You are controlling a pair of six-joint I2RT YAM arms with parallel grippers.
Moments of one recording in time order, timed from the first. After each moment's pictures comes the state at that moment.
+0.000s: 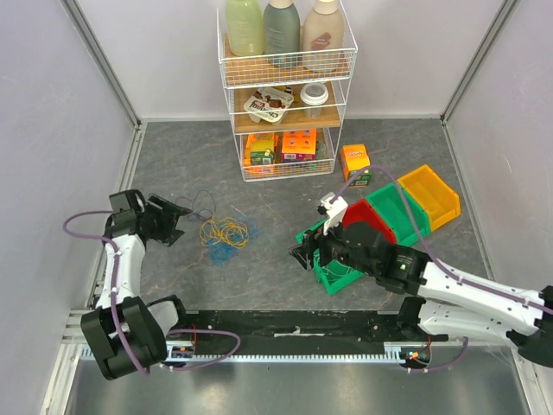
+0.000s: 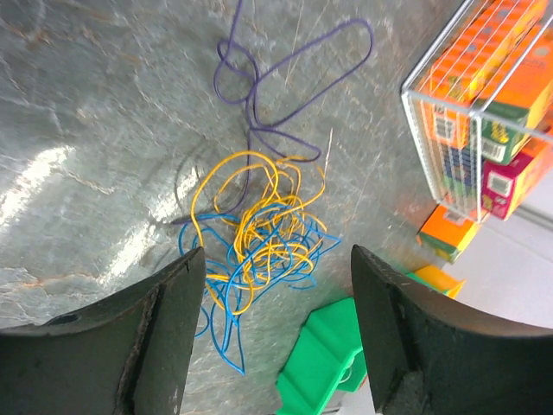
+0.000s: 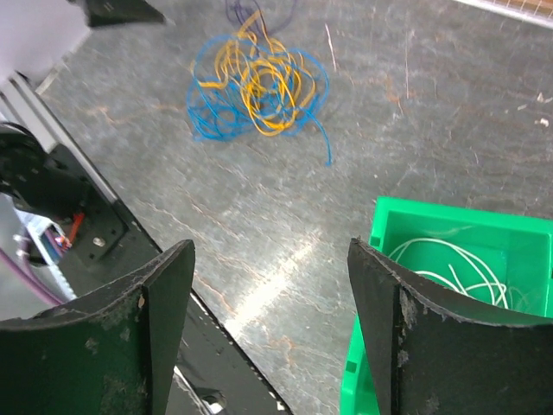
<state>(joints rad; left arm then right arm) 0.31 1.06 0.68 -0.54 0.39 -0.84 1.08 0.87 0.71 -0.17 0.18 0.41</state>
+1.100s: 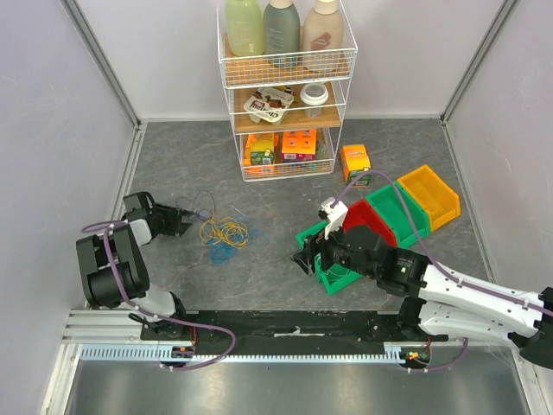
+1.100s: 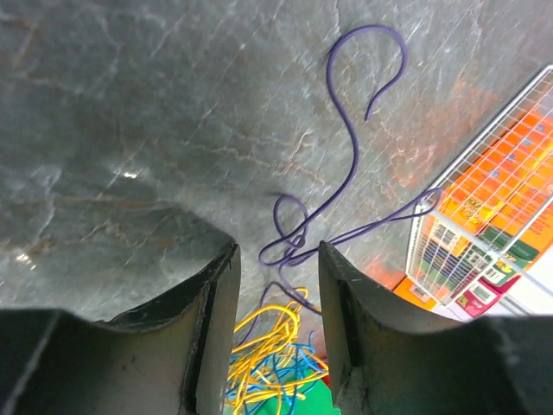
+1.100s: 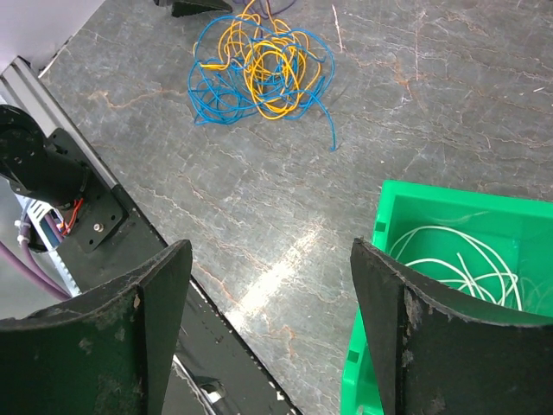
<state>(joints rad) 0.35 1.51 0.59 -0.04 0.39 -1.04 1.08 0.89 0.66 -0.15 0.15 0.40</state>
